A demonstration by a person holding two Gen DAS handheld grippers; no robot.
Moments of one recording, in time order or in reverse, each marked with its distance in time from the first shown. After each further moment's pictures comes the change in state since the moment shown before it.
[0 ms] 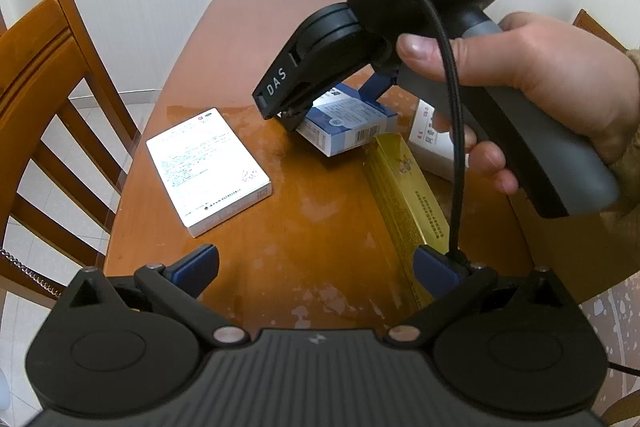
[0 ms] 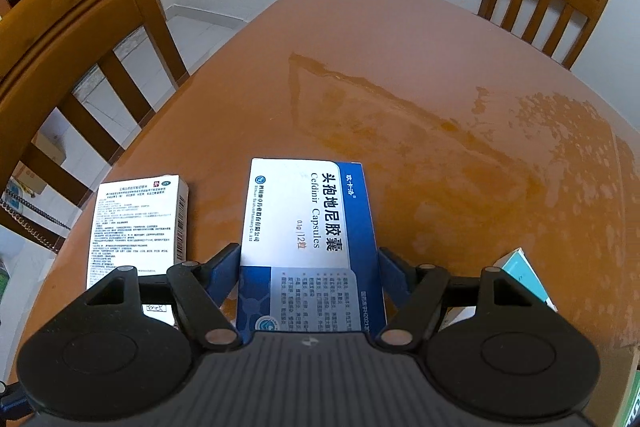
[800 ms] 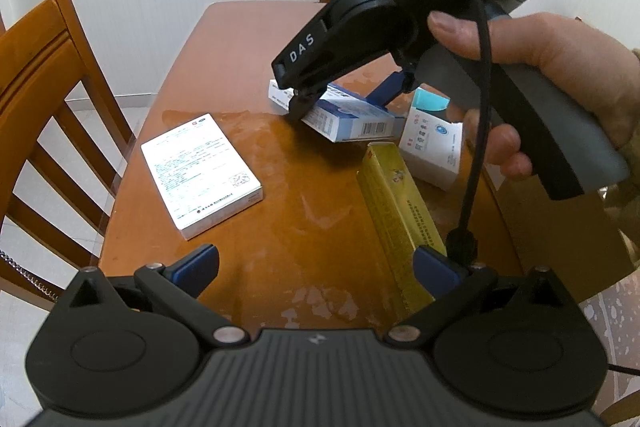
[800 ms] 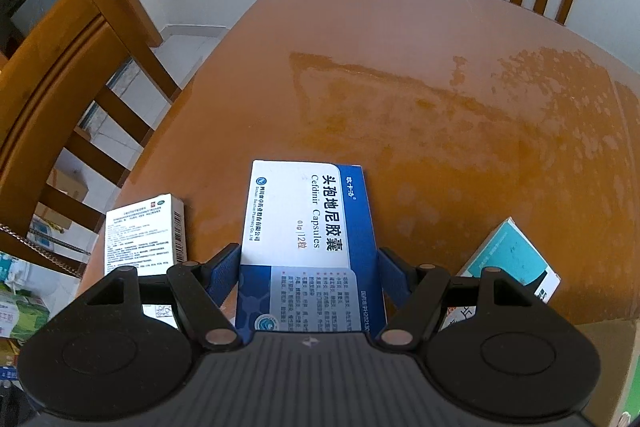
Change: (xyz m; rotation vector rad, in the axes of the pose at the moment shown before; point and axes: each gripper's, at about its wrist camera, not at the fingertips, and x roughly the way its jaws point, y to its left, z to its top) left arm -0.005 -0.003 -0.001 -0.008 -0.022 -0.022; right arm -0.007 -0.030 0.003 0.152 0.019 0.098
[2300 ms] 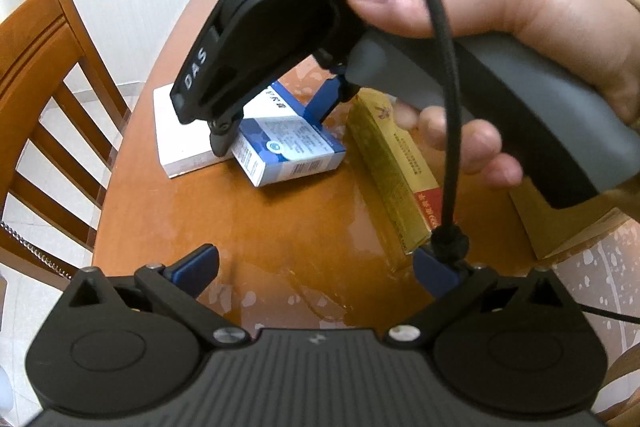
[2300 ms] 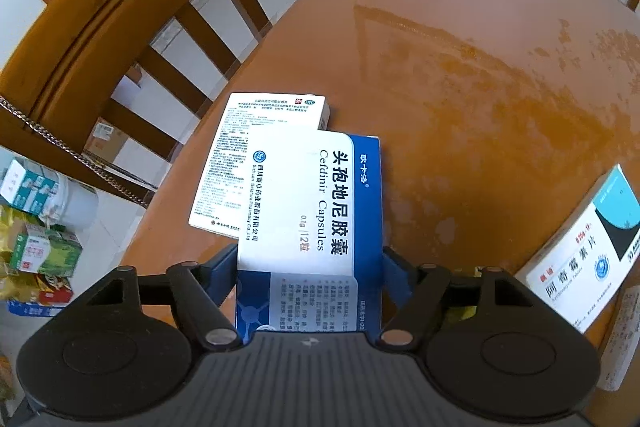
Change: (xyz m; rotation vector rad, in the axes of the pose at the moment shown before) left arm -0.012 -0.008 -0.028 0.049 0.055 -0.004; right arm 0.010 0.065 -0.042 -0.093 0.138 0.134
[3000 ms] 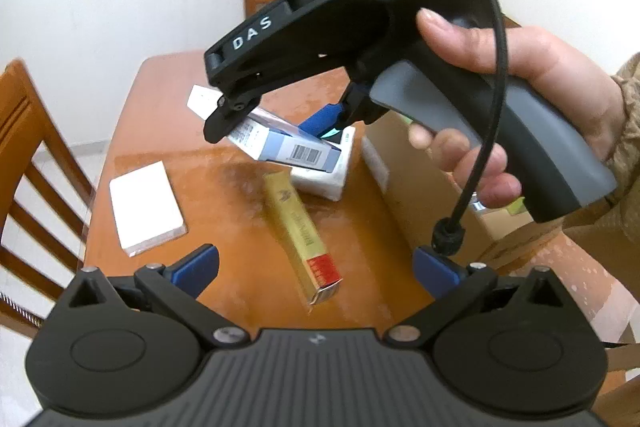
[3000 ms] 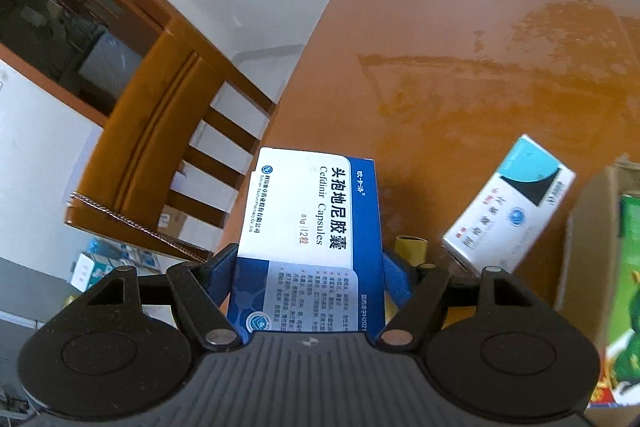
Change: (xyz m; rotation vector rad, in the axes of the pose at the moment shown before) left arm -0.070 -0.041 0.026 0.111 -0.137 -0.138; right arm -0.120 -0.063 -0.038 0.221 -0.201 0.180
